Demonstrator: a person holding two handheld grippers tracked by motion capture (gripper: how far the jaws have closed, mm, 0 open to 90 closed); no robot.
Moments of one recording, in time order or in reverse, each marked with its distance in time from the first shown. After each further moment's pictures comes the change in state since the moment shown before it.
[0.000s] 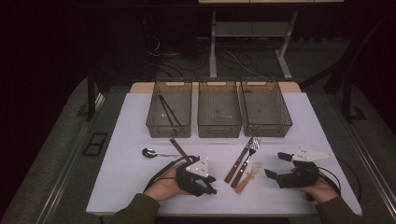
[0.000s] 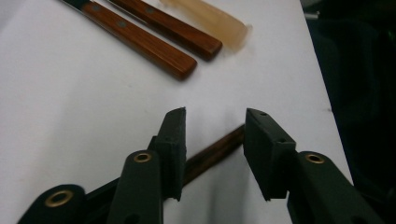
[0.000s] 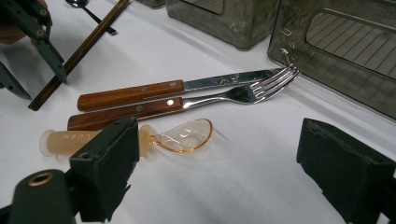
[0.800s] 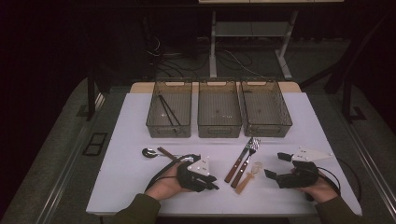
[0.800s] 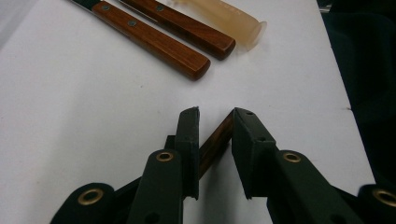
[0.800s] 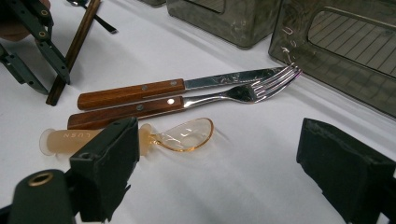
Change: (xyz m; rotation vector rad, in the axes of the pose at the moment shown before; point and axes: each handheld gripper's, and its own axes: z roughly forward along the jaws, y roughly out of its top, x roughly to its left) left arm 0.007 0.002 0.002 -0.002 0.024 0.000; right arm 0.000 0.000 0.001 0.003 0.002 -0.002
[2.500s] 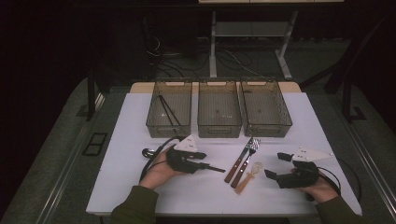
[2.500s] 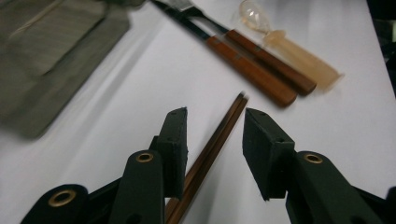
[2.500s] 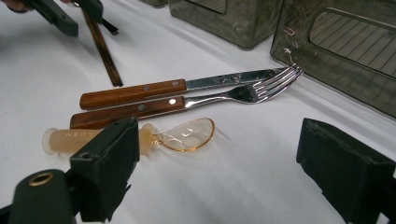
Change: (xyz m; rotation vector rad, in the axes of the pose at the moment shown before) left arm 0.036 -0.012 -0.049 -0.101 0.181 -0.183; right arm -0.001 0.000 0.000 -0.003 0.010 -0.004
